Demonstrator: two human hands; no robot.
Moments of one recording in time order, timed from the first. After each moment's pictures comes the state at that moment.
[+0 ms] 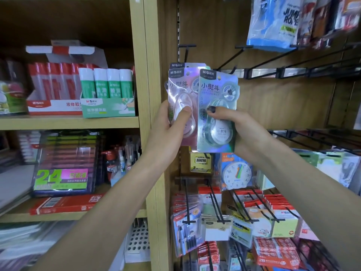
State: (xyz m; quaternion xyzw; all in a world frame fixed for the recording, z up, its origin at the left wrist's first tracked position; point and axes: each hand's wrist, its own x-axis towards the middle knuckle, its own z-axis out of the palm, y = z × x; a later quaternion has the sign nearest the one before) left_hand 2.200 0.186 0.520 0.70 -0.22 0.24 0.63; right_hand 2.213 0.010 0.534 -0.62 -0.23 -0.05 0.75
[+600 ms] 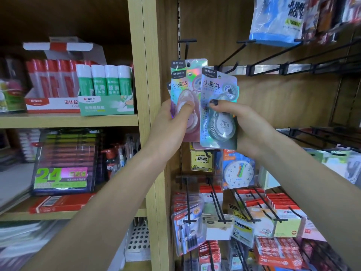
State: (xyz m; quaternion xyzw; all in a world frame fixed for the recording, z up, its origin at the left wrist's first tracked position) left_hand 2.202 0.179 0.531 0.73 -0.16 0.21 0.63; right_hand 2.217 0.009 0.540 -0.59 -0.19 0.00 0.78
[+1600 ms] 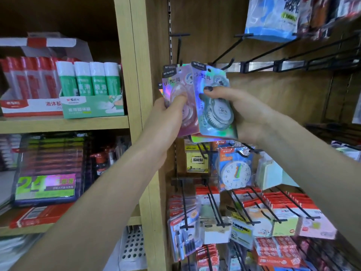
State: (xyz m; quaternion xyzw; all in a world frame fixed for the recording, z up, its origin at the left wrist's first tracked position) left_hand 2.243 0.176 0.536 0.70 -0.14 0.15 0.68; right_hand 2.236 0.006 0.564 -0.61 -0.21 0.01 0.76
